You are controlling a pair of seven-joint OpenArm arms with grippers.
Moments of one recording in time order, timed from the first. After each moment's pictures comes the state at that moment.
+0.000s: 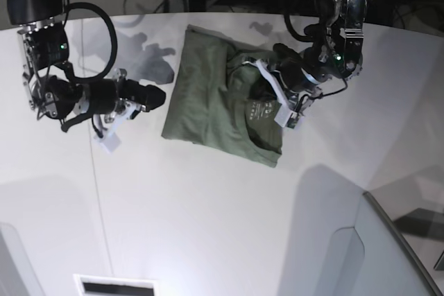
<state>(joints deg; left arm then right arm) 11.2 -9.9 -0.3 86.8 -20.6 -27.7 41.8 1.0 14.2 -5.0 76.8 62.0 7.1 -67.1</state>
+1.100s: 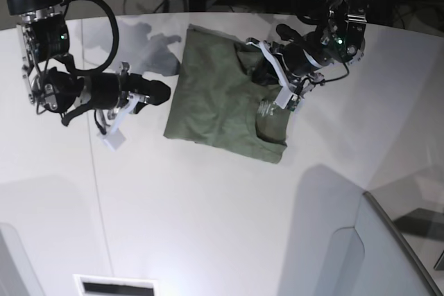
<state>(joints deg) 15.7 -12.1 2.5 88.2 -20.0 -27.6 36.5 -2.0 14.5 -5.6 82.9 62.4 7.3 -67.4</state>
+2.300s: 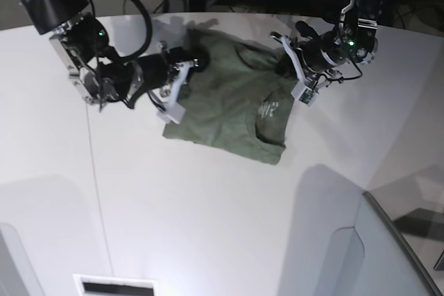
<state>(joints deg) 13.8 -17.3 2.2 80.8 -14.4 -28.6 34.2 4.3 14.4 -28.6 69.8 59.2 15.3 -60.6</state>
